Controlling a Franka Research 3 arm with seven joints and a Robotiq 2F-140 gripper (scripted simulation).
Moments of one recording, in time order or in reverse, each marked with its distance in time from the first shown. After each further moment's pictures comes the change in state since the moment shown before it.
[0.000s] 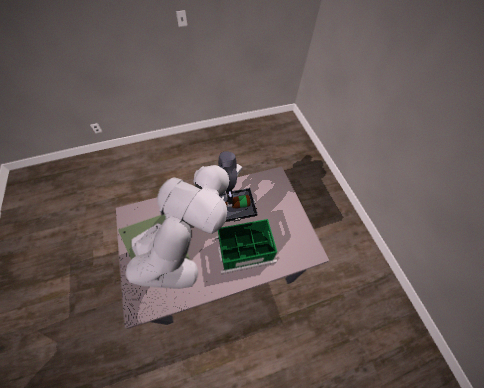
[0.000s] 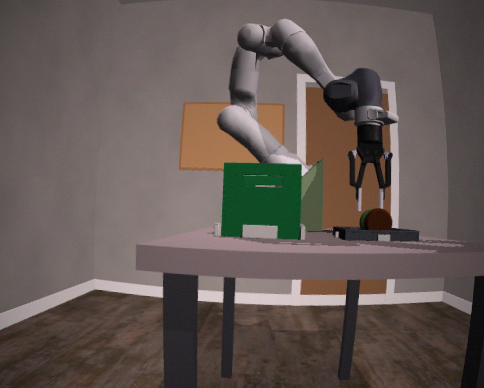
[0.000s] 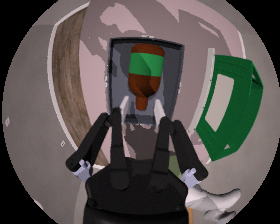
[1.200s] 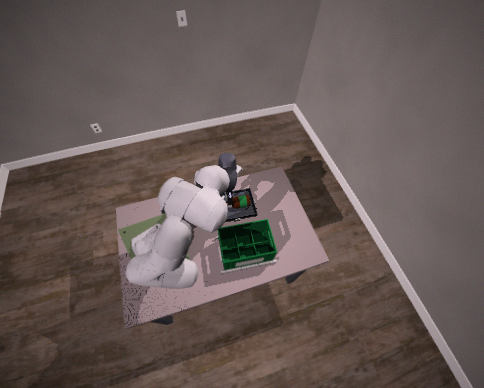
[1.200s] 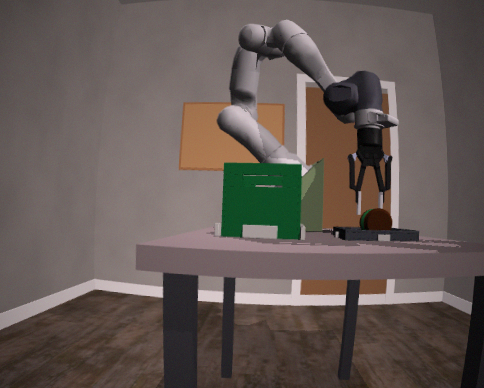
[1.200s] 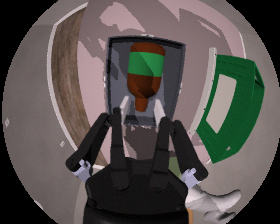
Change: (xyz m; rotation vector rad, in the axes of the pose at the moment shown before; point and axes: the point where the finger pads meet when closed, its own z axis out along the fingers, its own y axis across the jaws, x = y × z) arm -0.001 0.001 0.009 -0.002 -0.002 0.000
